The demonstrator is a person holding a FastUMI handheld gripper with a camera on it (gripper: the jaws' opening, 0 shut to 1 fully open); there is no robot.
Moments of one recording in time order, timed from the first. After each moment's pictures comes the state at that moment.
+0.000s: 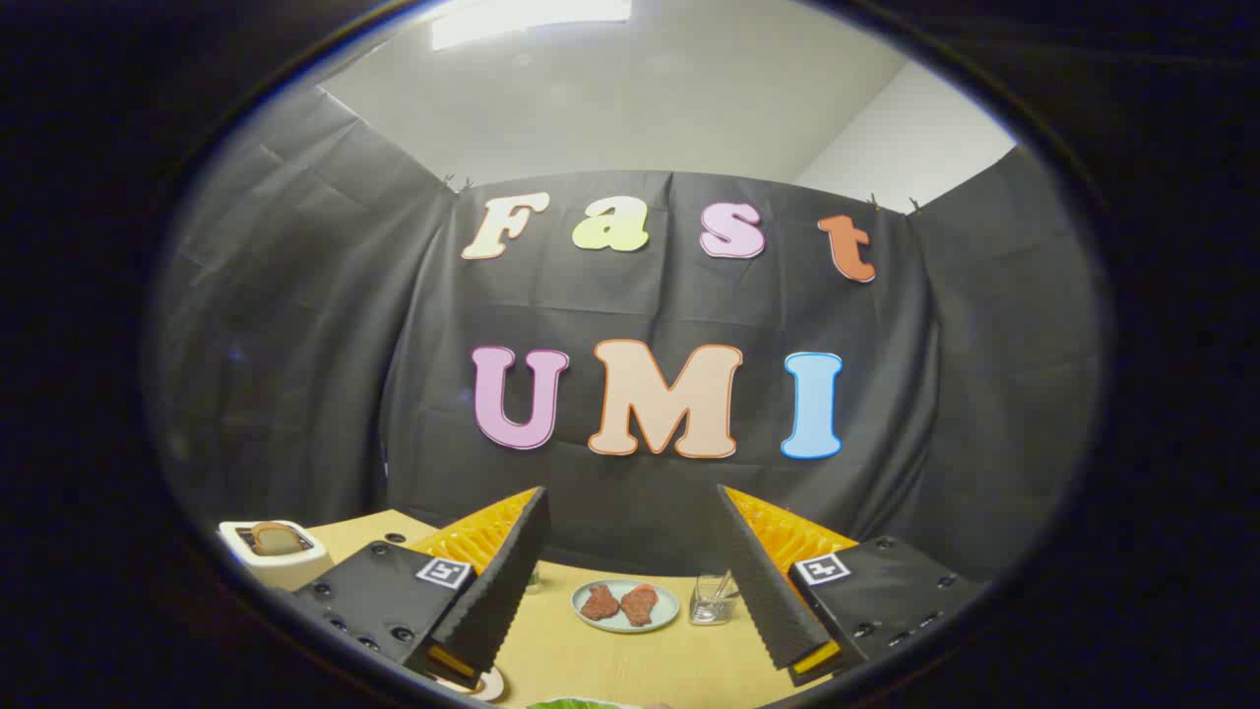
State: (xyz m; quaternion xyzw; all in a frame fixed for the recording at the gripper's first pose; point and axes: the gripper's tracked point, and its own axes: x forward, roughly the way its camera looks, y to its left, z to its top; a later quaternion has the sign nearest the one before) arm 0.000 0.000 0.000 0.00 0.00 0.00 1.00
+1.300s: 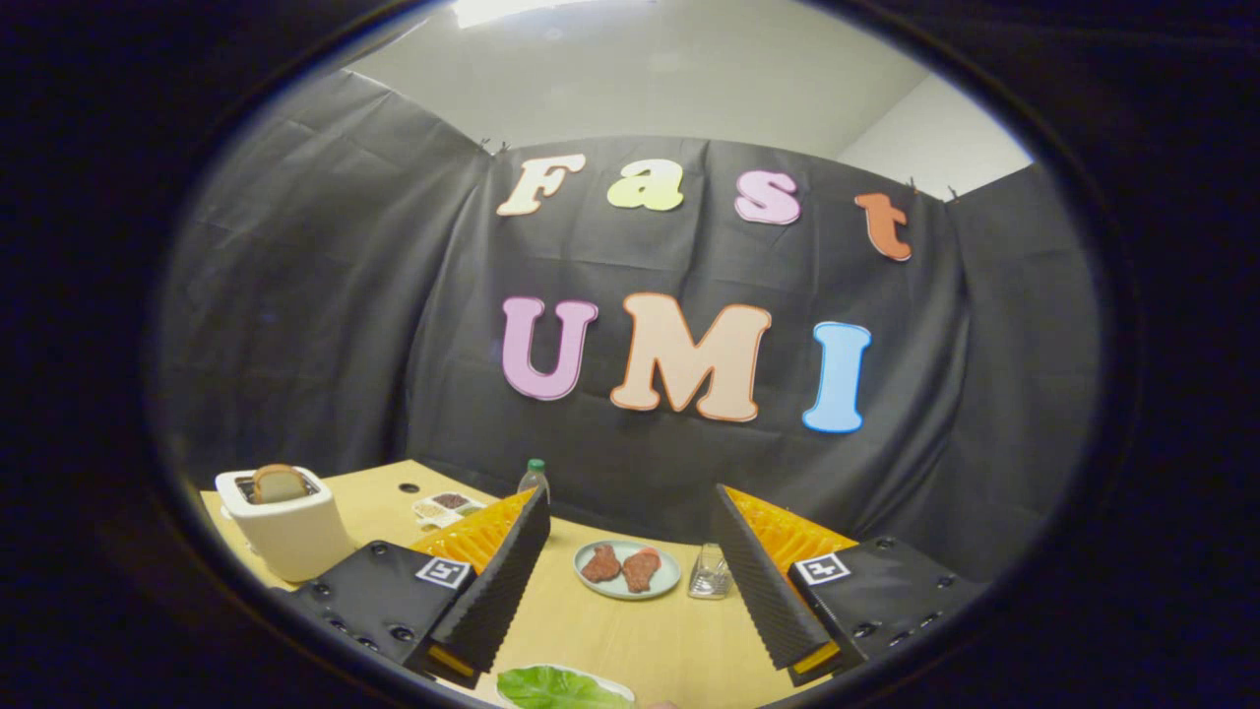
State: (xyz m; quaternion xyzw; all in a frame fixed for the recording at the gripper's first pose) arm -0.014 -0.001 -0.062 -0.04 0.07 0.06 0.99
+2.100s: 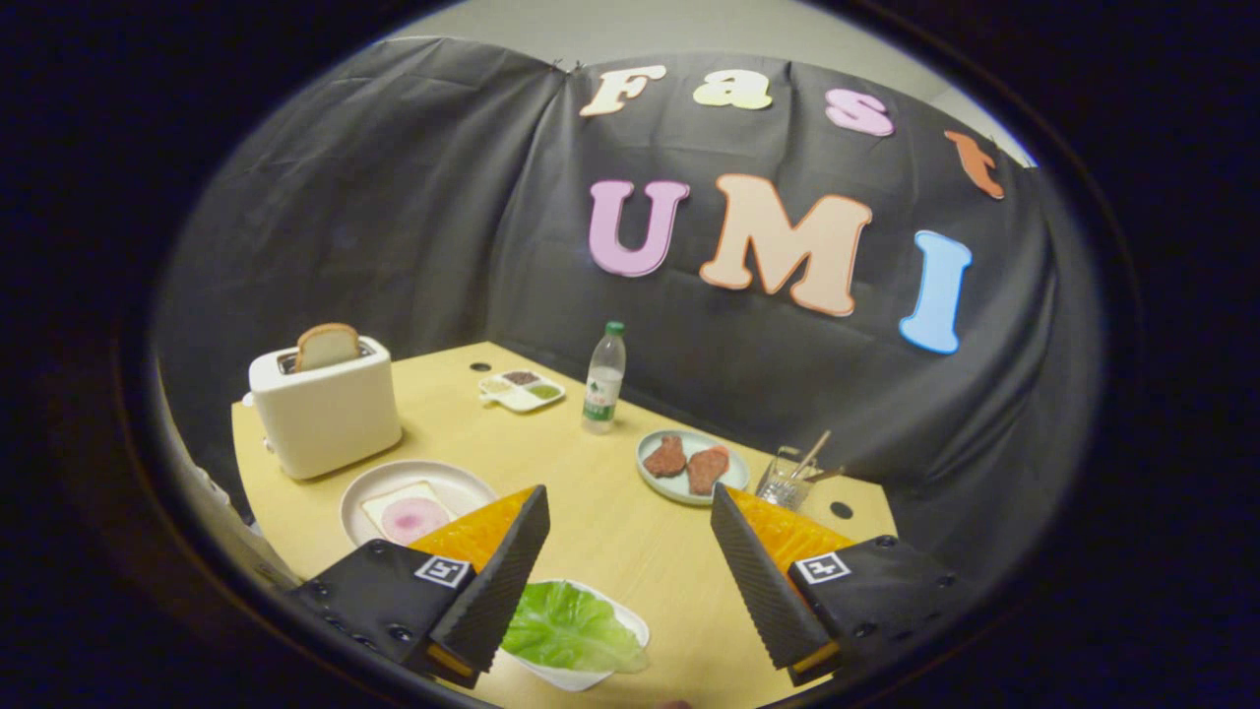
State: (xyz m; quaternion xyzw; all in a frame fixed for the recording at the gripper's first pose) arm -0.046 0.017 -0.207 -0.08 0.23 0.20 0.95
